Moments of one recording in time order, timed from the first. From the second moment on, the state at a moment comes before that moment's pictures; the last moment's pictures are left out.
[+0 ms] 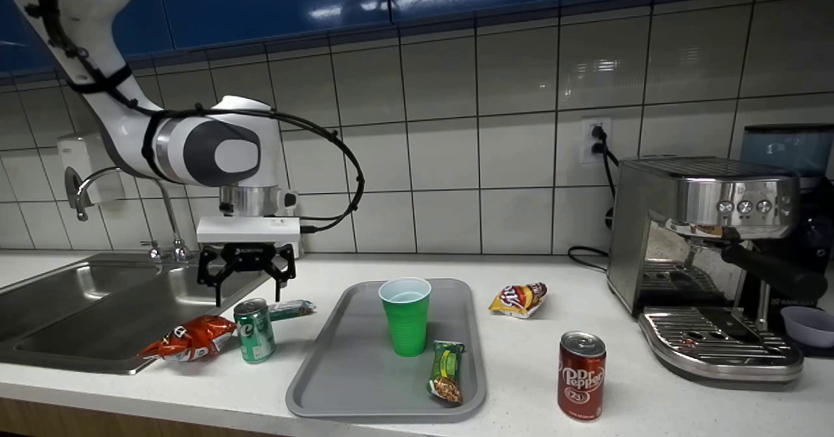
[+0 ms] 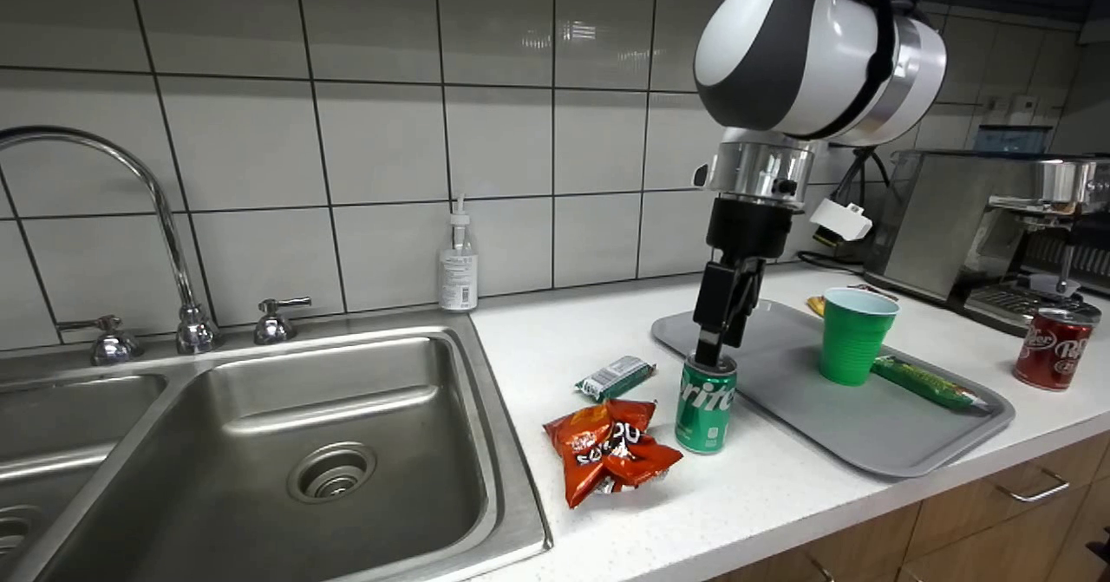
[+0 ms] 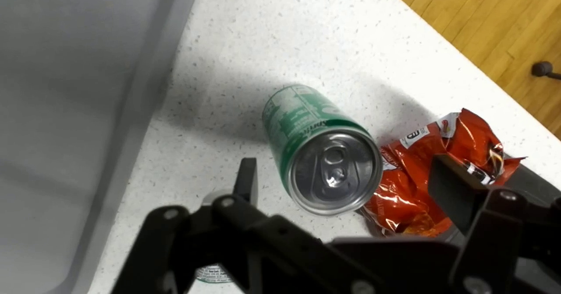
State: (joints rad) arm 0.04 0.14 0.11 -2.47 0.28 2.55 -0.77
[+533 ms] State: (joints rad) arm 0.04 0.19 0.13 -2.47 0.28 2.60 -0.77
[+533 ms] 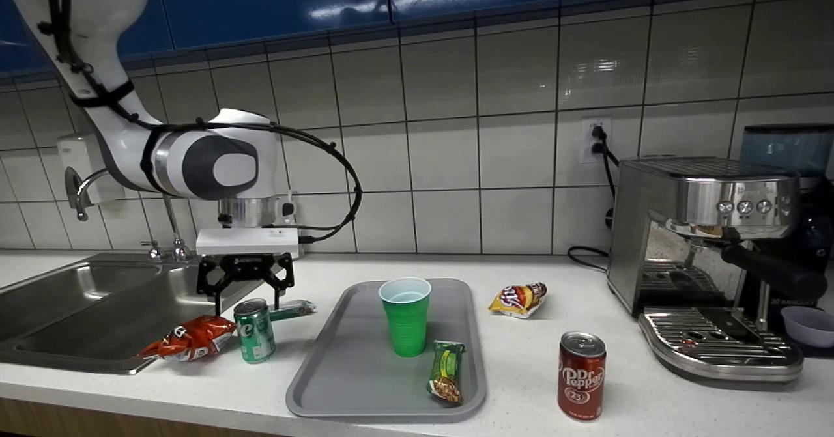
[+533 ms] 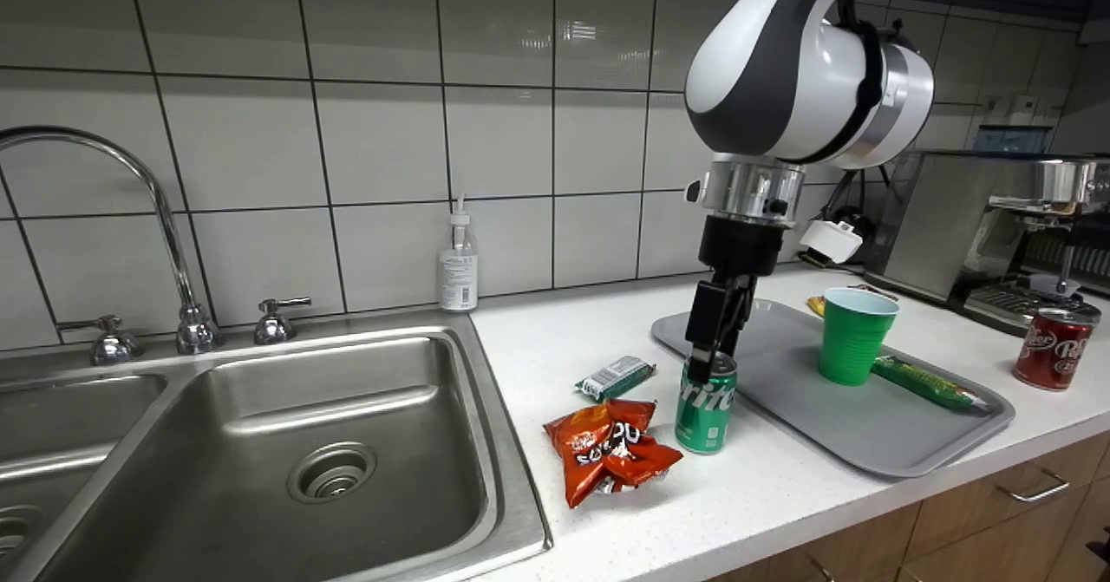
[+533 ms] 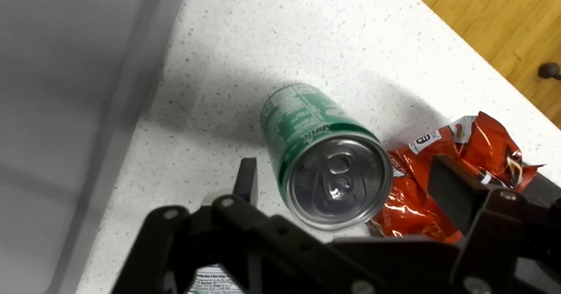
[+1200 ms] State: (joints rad) arm 0.03 0.23 0.13 -2.47 0.28 2.63 -0.77
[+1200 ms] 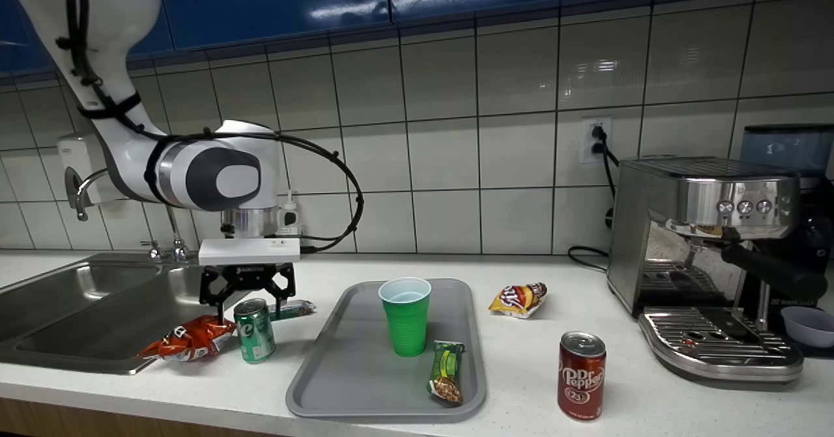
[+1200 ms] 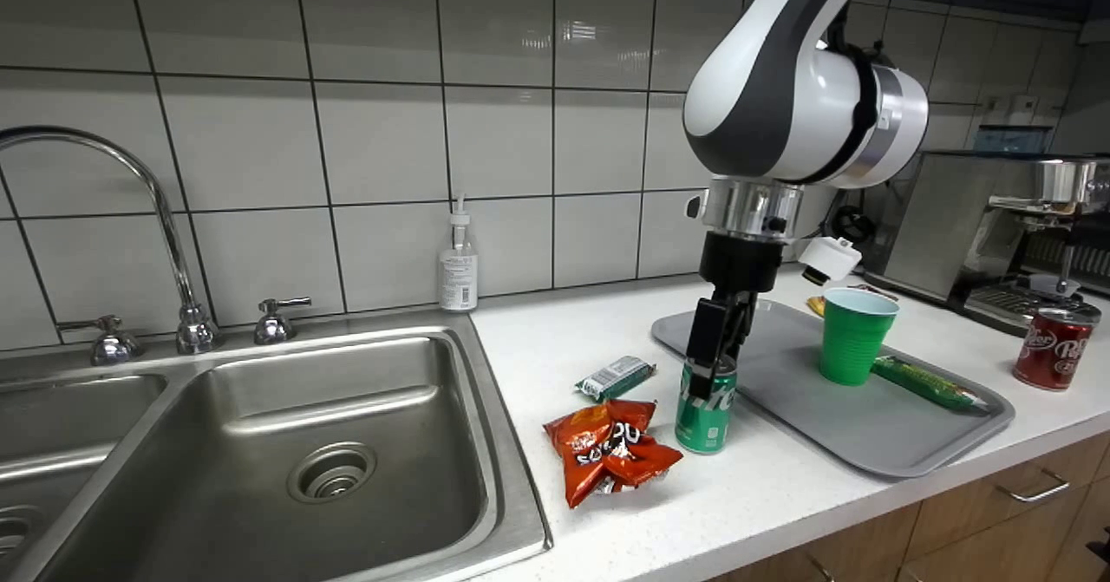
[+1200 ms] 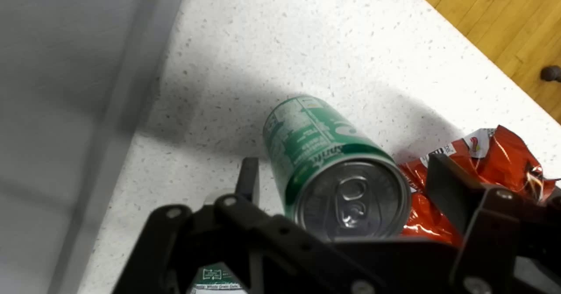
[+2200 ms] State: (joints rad) arm 0.01 0.23 0.14 -2.46 0.27 2.68 -0.77
